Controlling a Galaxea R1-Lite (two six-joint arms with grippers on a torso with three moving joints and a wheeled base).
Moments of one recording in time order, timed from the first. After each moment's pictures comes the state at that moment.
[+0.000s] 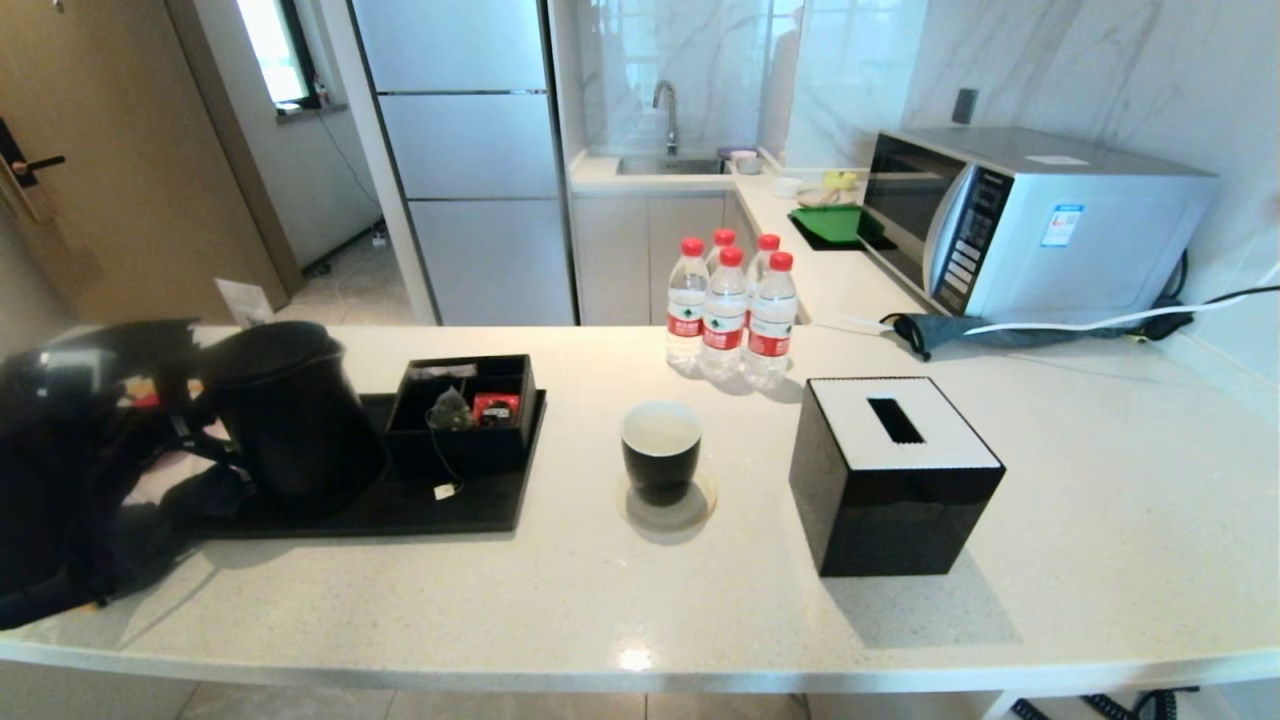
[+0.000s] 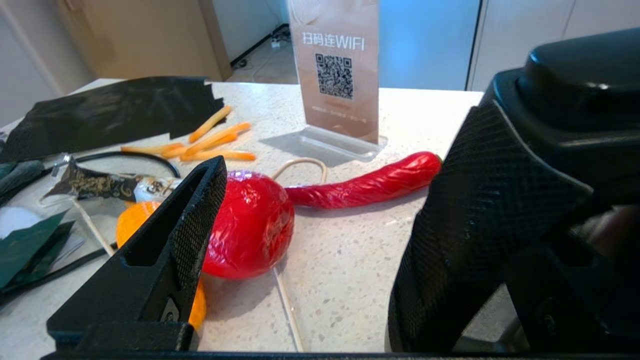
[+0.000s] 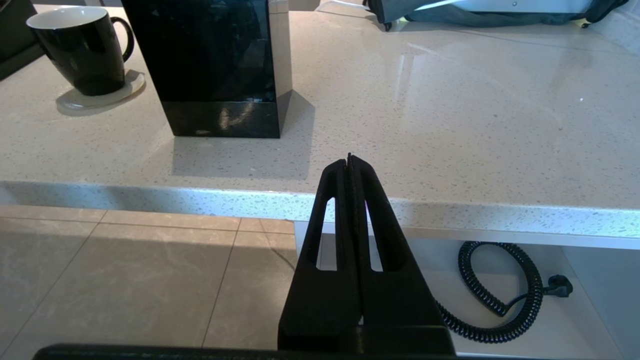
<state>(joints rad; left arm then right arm) 0.55 2.32 -0.88 -1.52 -0.24 0.03 0.00 0.00 0.00 0.00 0.04 -0.01</state>
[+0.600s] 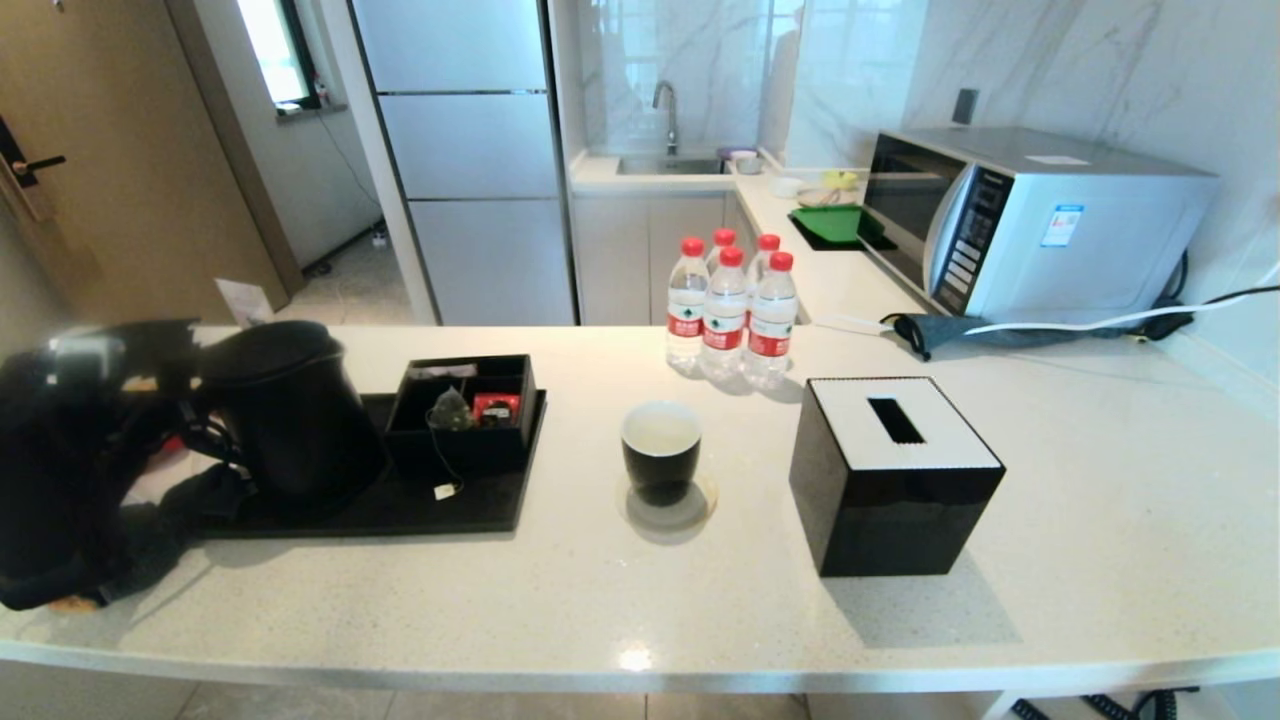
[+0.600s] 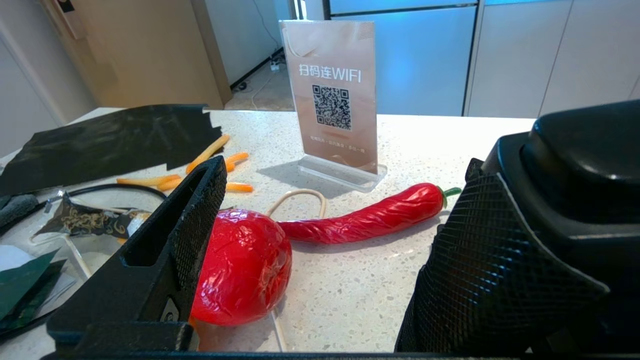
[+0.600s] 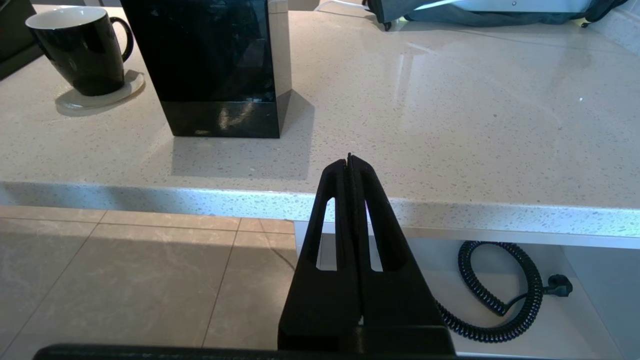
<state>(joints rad) 0.53 2.37 -0.98 -1.52 -0.24 0.03 0.00 0.00 0.00 0.00 0.04 -0.01</state>
